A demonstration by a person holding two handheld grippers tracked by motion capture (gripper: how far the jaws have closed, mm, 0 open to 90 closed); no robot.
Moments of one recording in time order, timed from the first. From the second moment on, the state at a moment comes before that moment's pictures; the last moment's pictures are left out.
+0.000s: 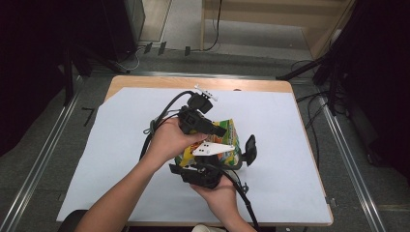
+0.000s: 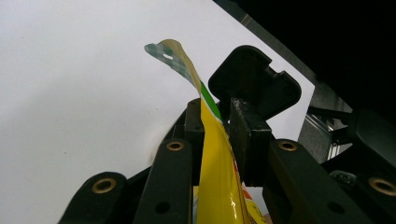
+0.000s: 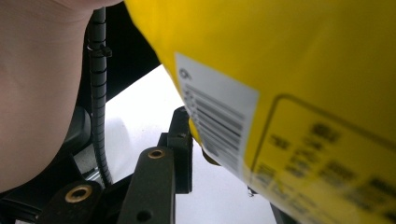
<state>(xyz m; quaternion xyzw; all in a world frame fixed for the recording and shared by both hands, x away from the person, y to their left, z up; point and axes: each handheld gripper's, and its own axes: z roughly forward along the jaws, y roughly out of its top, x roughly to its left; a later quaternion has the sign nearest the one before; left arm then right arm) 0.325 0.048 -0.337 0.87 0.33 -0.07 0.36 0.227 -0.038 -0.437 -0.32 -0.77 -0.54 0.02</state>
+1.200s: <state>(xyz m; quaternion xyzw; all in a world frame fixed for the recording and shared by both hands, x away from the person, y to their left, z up) 0.323 0.049 -0.334 0.87 0.33 -0.06 0.36 0.221 -0.031 -0.437 -0.30 -0.80 -0.52 -0.04</state>
